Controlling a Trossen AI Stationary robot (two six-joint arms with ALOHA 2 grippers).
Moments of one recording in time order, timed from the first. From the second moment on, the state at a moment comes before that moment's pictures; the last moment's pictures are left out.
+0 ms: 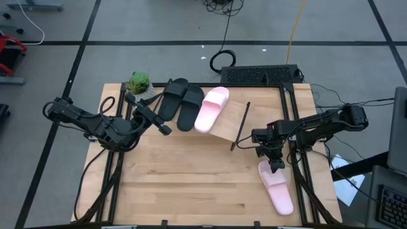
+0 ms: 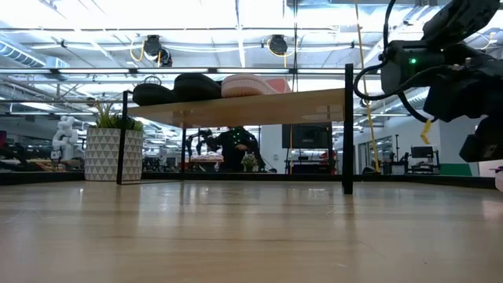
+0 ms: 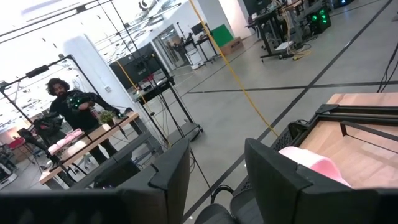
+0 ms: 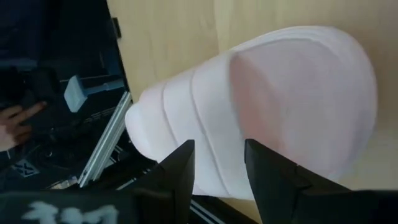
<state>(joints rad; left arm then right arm) -0.41 1.17 1.24 -0.13 -1.34 0.38 -0.02 1.26 0.52 -0.84 -0.83 0.11</state>
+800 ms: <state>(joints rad) -0.41 1.17 1.24 -0.13 -1.34 0.37 0.09 1.26 0.52 -0.83 -0.82 0.13</state>
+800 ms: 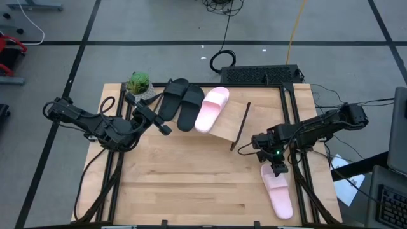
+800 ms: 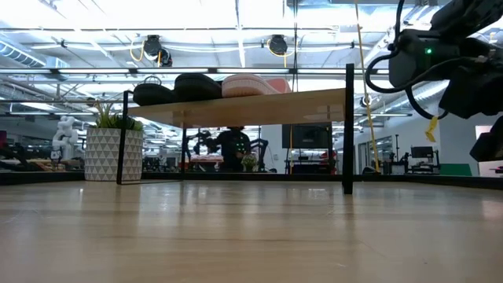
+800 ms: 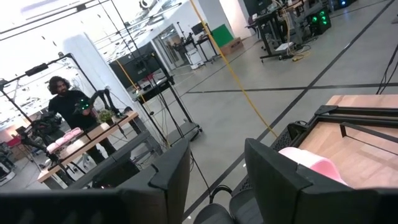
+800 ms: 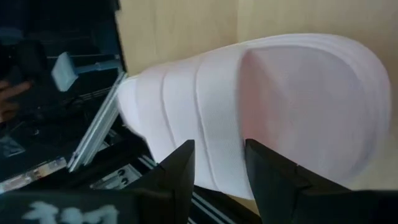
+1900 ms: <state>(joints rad) -0.41 1.17 1.24 -0.13 -1.34 0.36 0.27 1.26 0.40 -0.53 -0.93 0.46</state>
